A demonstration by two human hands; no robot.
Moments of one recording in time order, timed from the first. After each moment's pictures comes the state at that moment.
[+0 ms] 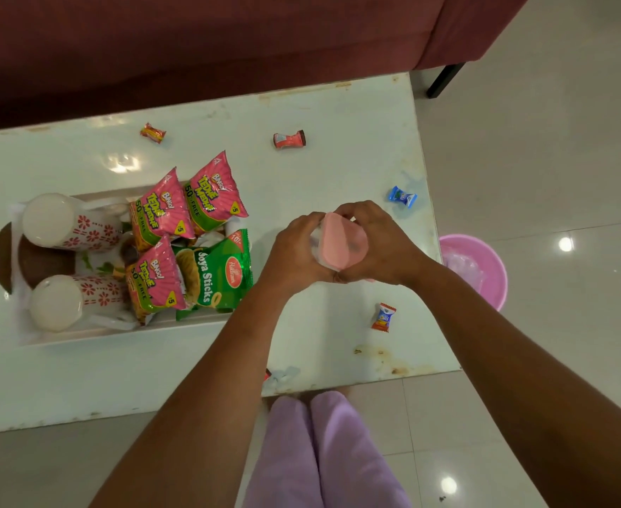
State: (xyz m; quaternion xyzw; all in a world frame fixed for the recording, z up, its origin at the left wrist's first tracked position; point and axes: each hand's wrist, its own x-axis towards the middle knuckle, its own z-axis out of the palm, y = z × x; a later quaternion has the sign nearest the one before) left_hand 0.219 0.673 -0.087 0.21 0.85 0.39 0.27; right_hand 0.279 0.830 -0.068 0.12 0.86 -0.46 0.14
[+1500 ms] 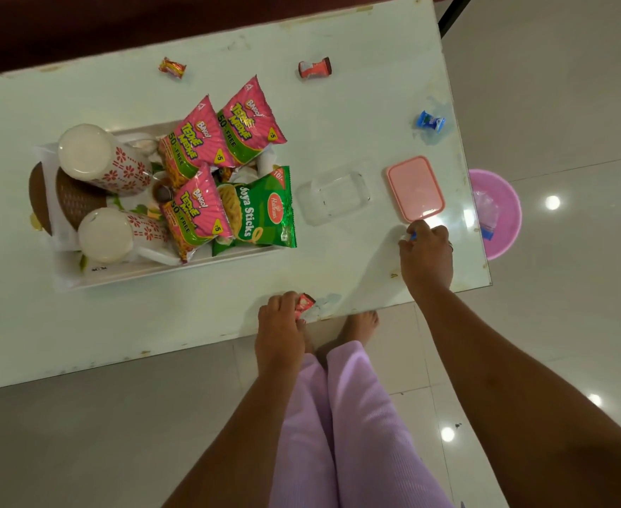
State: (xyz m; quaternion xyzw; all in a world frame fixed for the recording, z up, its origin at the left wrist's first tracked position) left_hand 0.375 0.497 -0.111 0.10 0.94 0.16 0.30; right_hand 0.392 0.734 -0.116 0.49 0.83 -0.23 0.08
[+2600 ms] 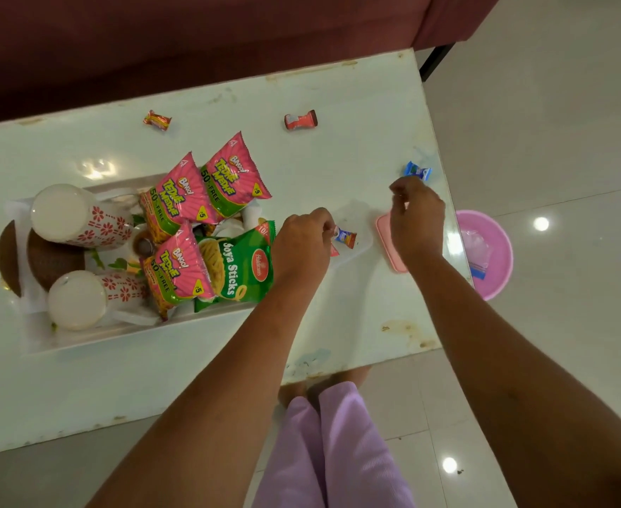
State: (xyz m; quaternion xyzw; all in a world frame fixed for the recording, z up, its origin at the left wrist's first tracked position) left_hand 0.221 0.644 -0.086 0.23 0.93 0.24 0.18; right_hand 0.280 0.798 -0.092 0.40 0.86 -0.30 -0.09
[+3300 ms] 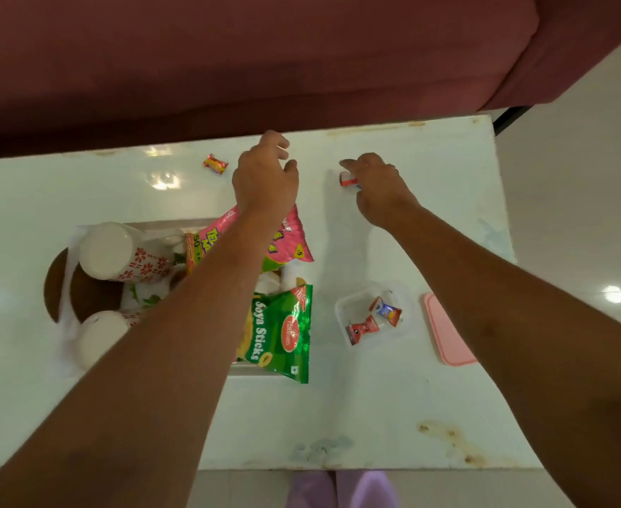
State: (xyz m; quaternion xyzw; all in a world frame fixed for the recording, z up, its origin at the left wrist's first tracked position) left_hand 0.039 0.642 -0.079 0.08 0.95 0.31 0.03; right_hand 0.097 0.801 -0.121 0.12 0.95 -0.25 0.11
